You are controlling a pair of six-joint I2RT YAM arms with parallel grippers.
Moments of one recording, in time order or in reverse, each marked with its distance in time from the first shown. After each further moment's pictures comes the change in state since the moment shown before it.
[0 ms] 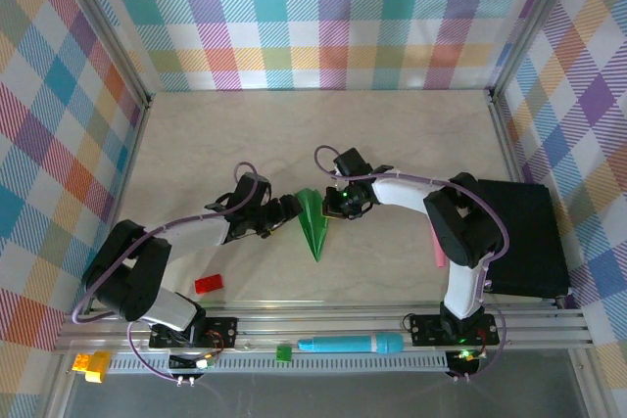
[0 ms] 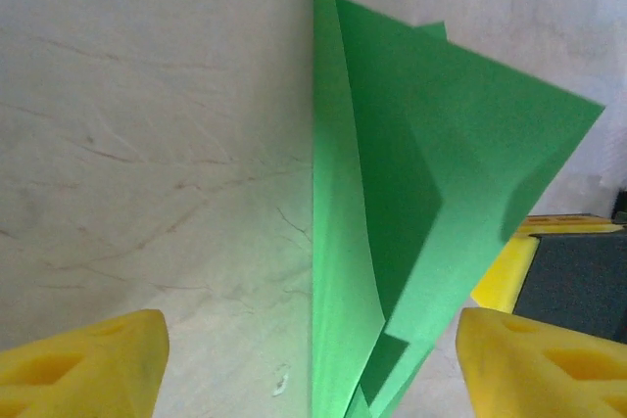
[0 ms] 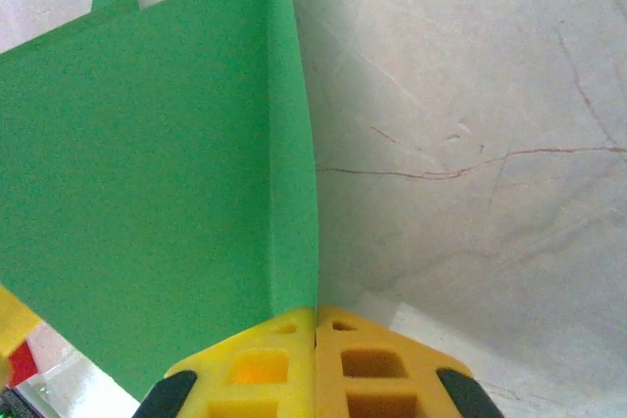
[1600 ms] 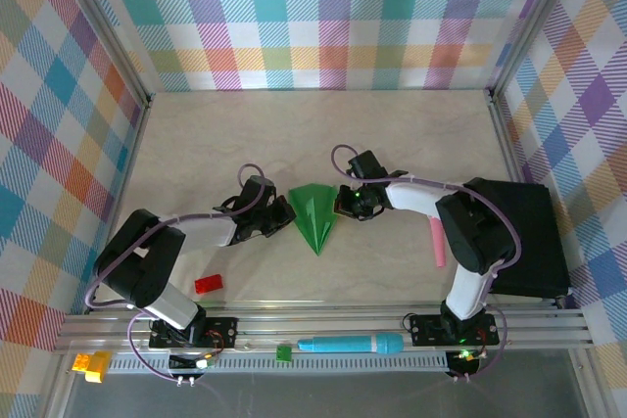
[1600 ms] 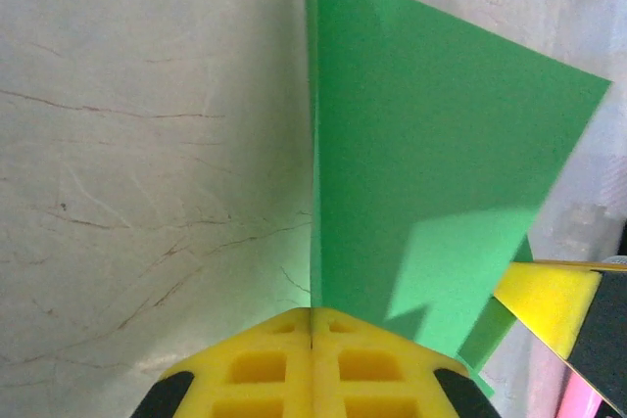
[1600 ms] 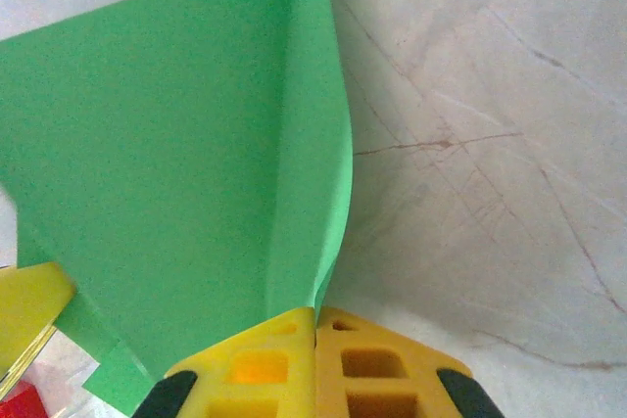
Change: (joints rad) left arm -0.006 0.080 -0.026 0.156 -0.060 -0.034; right arm -0.057 -0.075 -0.121 0.087 0.038 0.087
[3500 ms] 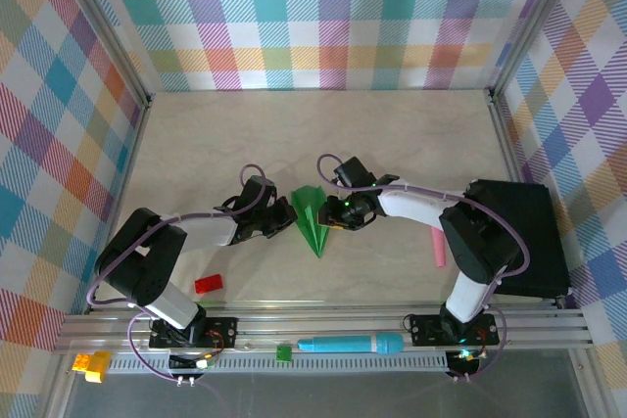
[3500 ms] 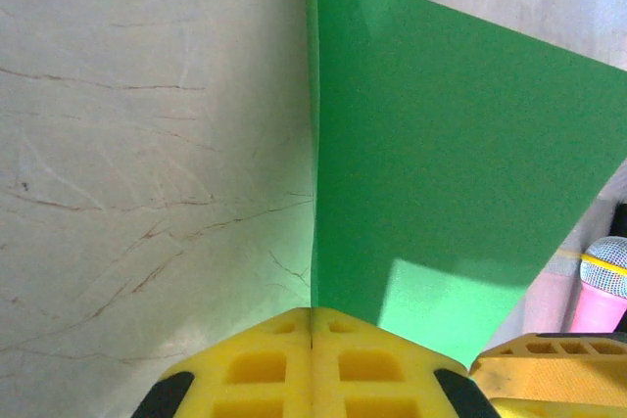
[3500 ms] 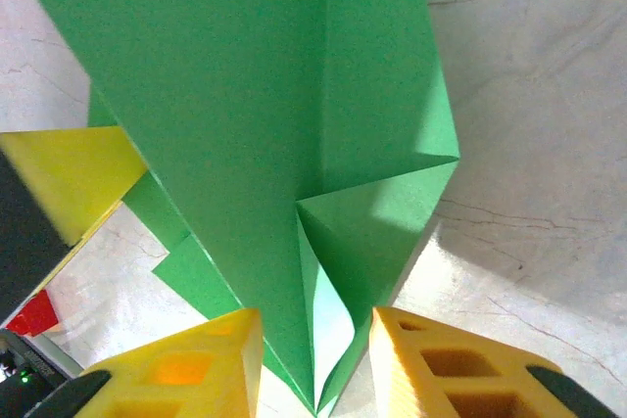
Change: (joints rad) left arm 0.000 0.007 0.002 0.000 0.044 0.001; right arm 0.116 -0.066 0.019 -0.106 -0.021 -0.008
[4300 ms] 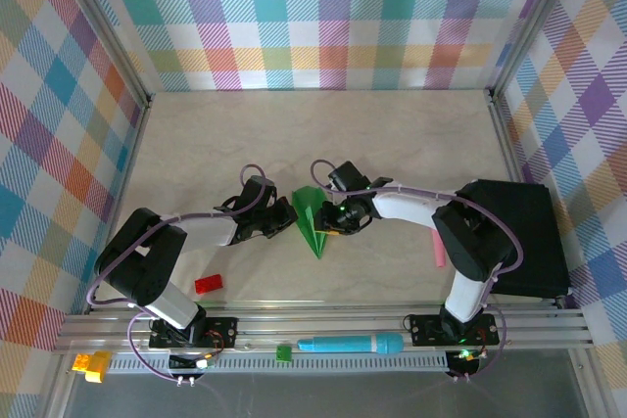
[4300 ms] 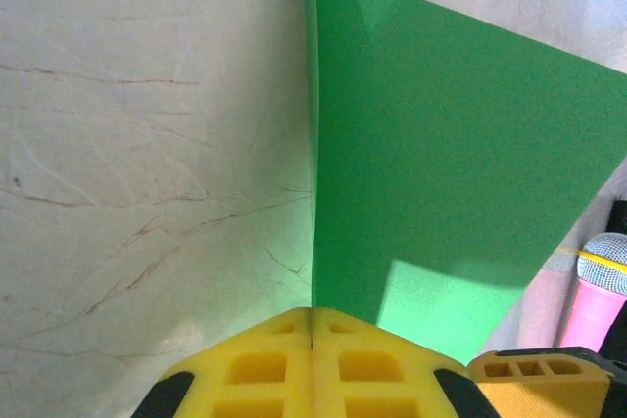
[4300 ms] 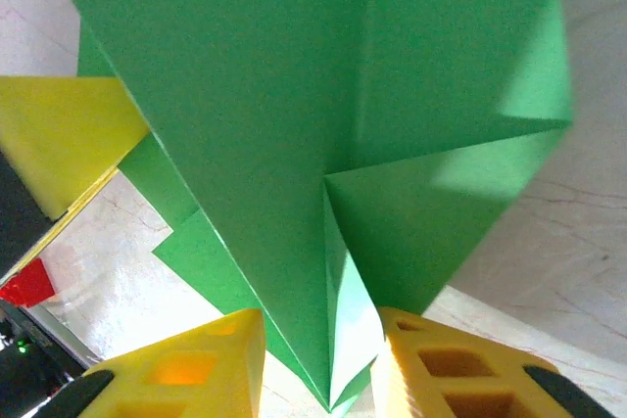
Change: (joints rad) left arm 0.000 0.000 0.000 0.000 0.012 -0.001; right arm 0.040 0.041 0.010 0.001 -0.040 -0.018
